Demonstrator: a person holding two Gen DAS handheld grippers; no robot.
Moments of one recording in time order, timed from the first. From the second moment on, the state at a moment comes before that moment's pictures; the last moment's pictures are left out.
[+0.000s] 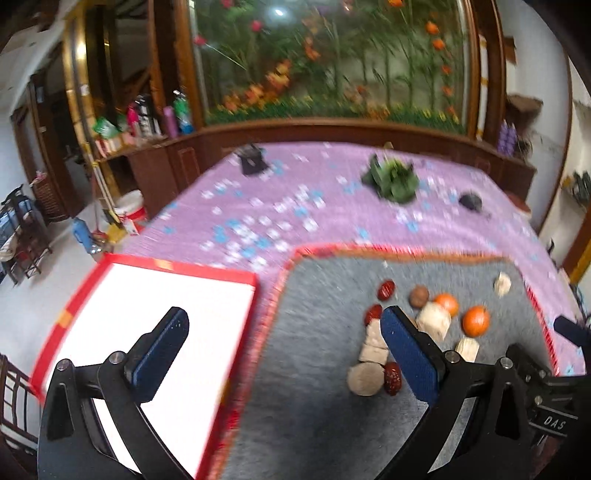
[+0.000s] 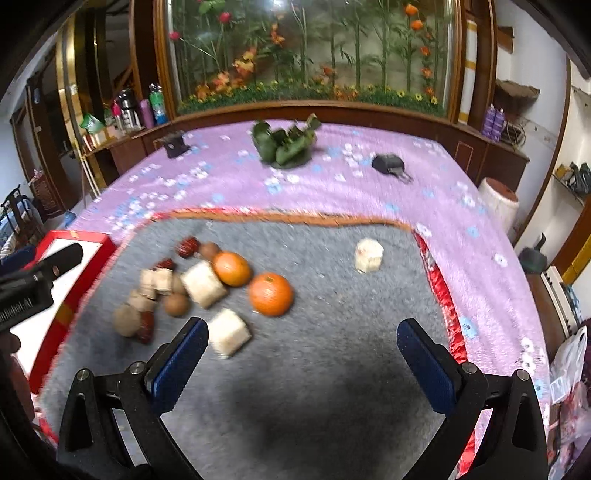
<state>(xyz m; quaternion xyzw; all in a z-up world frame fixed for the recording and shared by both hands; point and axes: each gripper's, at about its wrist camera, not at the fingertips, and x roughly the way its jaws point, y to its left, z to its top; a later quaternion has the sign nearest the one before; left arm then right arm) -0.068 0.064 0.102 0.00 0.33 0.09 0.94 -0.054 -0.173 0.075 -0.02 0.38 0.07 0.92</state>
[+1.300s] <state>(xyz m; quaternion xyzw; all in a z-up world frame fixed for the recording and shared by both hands) -0.068 0.059 0.056 0.05 0.42 0.00 0.90 -0.061 -0.191 0.067 0.03 0.41 0.15 0.90</state>
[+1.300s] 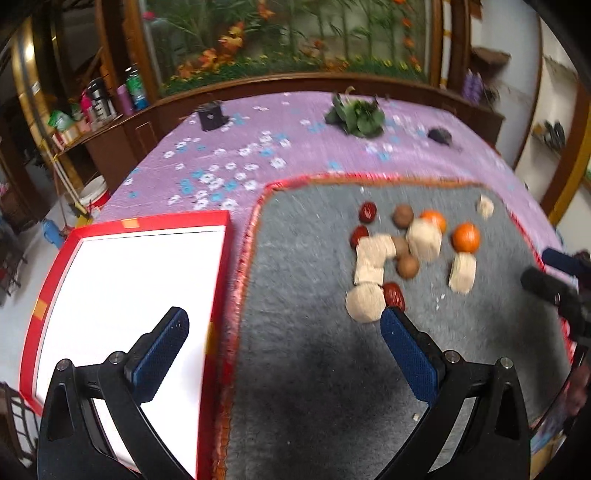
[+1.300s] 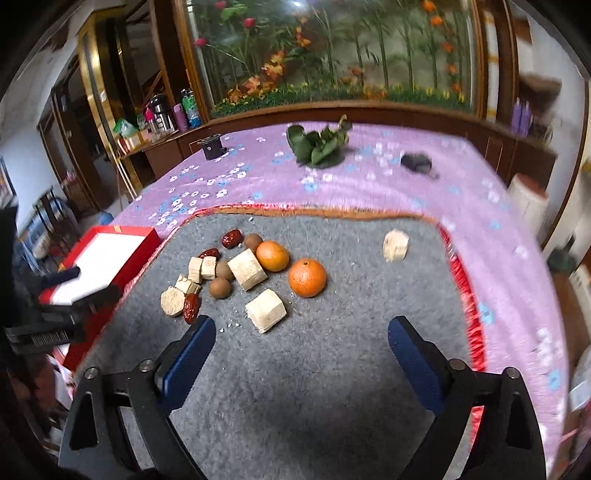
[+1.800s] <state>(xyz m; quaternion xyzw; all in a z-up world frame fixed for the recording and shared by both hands) -0.050 0.039 0.040 0.12 0.45 -0.07 0.88 -0.014 -0.150 0.030 0.01 0.46 0.22 0.86</state>
